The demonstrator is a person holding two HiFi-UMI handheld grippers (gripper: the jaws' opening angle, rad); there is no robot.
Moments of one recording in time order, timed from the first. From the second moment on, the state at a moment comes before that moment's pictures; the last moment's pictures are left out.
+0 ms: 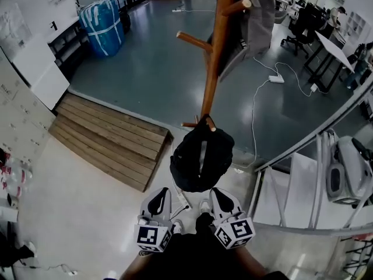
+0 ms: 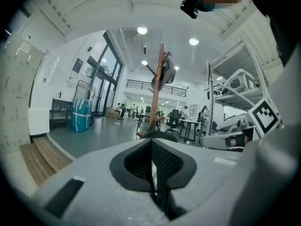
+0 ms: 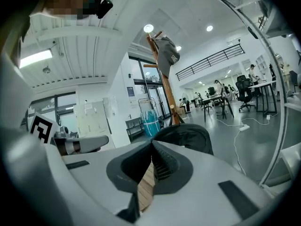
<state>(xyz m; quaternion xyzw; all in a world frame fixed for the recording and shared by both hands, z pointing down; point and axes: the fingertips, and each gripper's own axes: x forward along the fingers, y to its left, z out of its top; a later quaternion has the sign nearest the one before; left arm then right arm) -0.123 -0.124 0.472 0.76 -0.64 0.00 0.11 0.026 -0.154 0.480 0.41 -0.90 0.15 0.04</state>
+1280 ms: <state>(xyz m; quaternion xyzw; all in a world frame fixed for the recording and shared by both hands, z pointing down) -0.102 -0.275 0.532 0.74 -0.66 0.07 0.13 0.077 -0.333 0.527 0.36 -0.91 0.15 0.11</state>
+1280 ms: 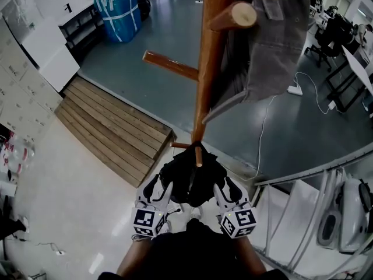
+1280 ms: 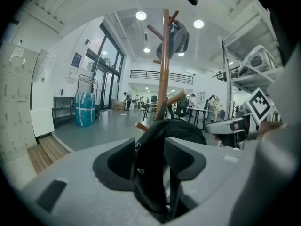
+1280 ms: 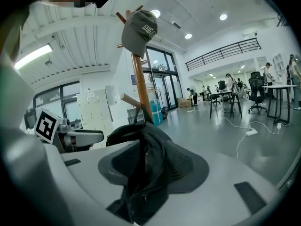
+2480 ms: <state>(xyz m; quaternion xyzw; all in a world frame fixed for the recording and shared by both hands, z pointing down) -0.114 -0.323 0.579 0.75 -0.63 0.15 0.14 0.067 -0.377 0.579 0.34 -0.92 0.15 0.17</state>
